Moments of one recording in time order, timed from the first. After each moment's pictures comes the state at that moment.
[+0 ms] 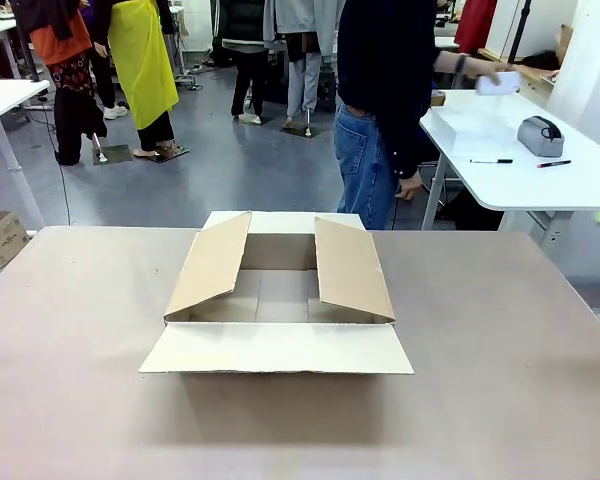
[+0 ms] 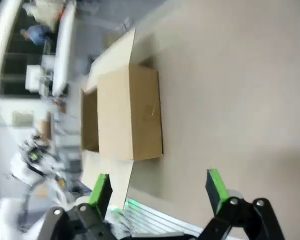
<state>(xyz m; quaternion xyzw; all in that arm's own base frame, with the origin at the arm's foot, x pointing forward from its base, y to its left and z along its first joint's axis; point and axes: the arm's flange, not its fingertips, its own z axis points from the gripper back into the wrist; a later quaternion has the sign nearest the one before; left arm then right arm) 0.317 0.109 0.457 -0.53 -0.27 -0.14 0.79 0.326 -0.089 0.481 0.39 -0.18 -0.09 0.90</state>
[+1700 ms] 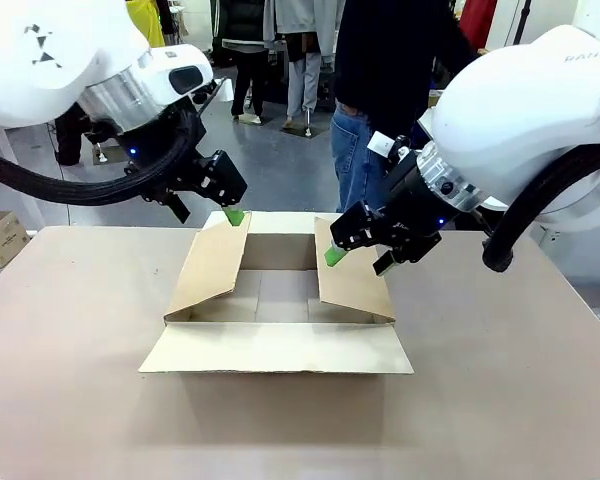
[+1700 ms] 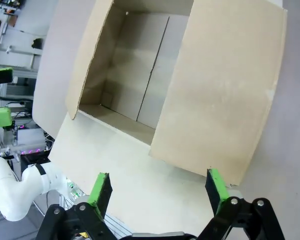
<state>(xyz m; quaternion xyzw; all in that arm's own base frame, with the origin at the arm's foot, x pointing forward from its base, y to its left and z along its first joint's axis) 0.364 -0.248 0.548 -0.14 -0.14 -0.20 0.96 0.347 0.237 0.466 0.26 -0.11 0.12 0.95</state>
